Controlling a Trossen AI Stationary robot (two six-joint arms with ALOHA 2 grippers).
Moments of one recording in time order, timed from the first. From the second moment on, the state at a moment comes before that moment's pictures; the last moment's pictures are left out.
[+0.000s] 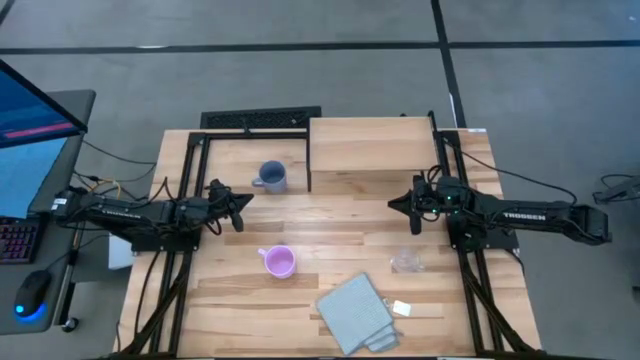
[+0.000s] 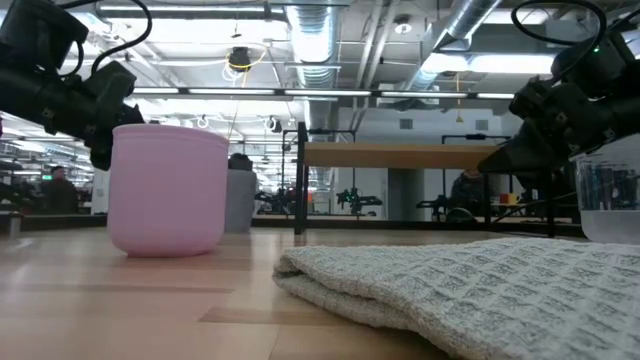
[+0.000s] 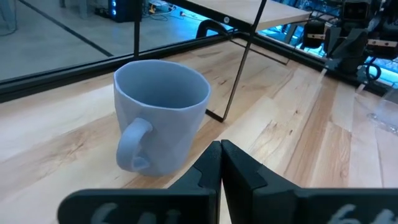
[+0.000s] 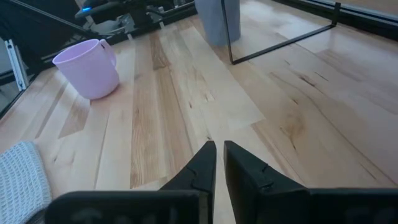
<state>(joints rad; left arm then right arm) -0.03 0.43 0.01 0.11 -0.56 -0.42 -0.35 0.59 0.00 0.22 -0.24 0.15</state>
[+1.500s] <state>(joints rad) -0.03 0.55 0.63 -0.40 -0.50 0.10 -0.35 0.59 0.01 0.22 -0.23 0.15</state>
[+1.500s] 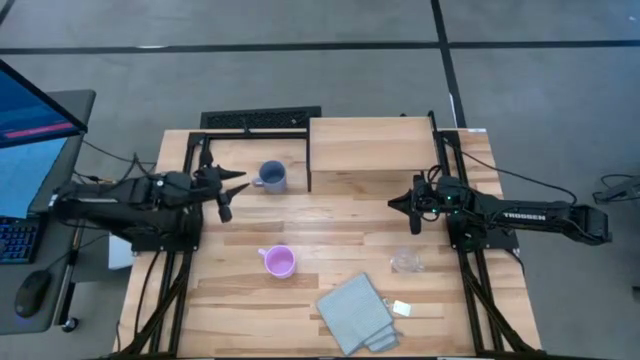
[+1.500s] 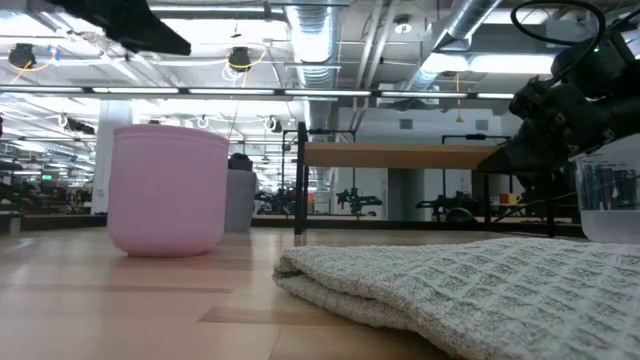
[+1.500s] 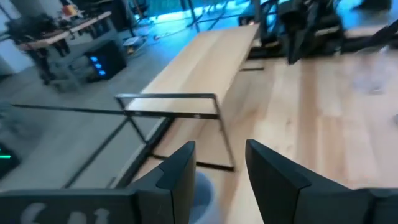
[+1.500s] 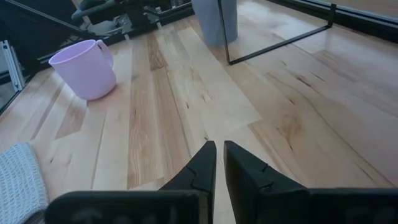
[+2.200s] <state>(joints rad) 0.34 0.94 0.71 -0.34 -0.14 0.11 -0.35 0.59 0.00 0.22 -0.23 0.15</state>
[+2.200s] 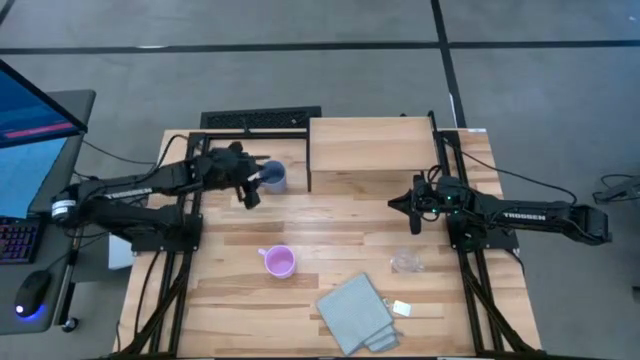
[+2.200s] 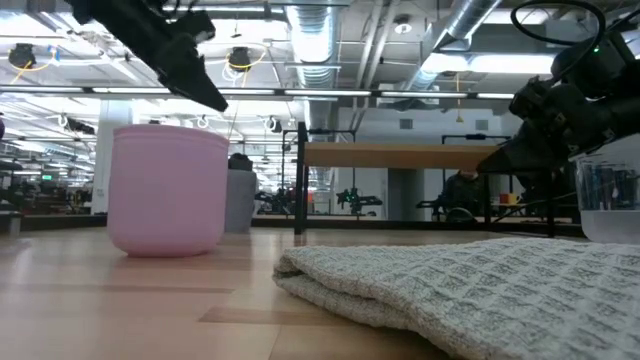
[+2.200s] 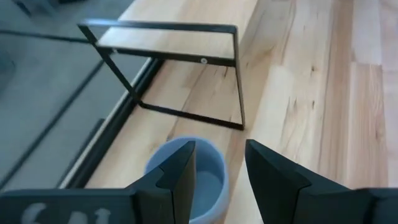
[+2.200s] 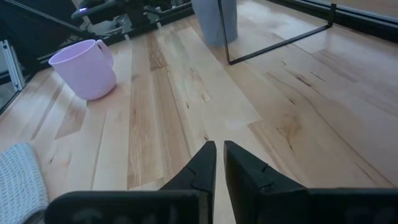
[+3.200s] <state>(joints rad) 0.49 1.28 0.71 -0.31 0.12 0.14 -0.35 0.59 0.01 0.22 -0.23 0.15</state>
